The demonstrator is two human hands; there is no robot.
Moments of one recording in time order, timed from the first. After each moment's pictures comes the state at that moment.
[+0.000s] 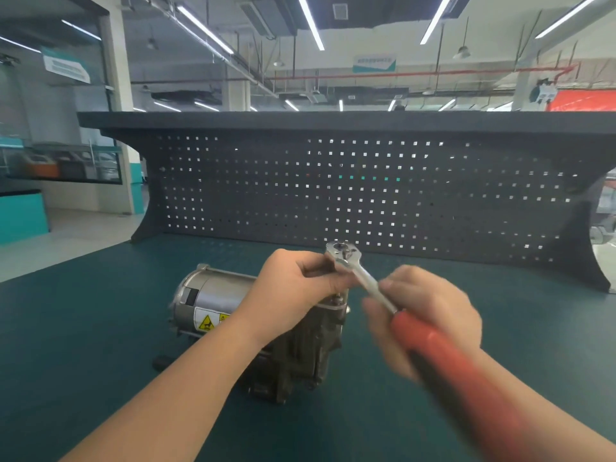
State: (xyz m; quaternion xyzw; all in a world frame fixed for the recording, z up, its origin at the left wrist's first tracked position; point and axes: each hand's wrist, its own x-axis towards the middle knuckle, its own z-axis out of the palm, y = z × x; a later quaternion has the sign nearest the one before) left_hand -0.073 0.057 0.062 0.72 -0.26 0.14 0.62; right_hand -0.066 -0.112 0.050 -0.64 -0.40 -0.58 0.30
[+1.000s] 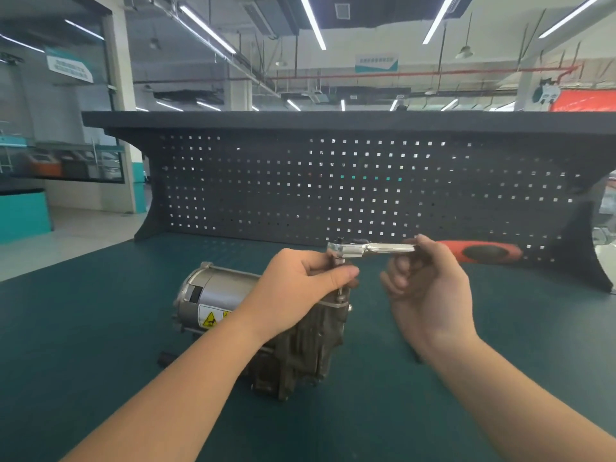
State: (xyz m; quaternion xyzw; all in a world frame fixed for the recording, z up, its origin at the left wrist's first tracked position) left_hand -0.069 0.061 0.059 0.75 -0.23 0.14 0.60; right_hand -0.057 -0.103 0.061 -0.32 -0.18 -0.10 0.93
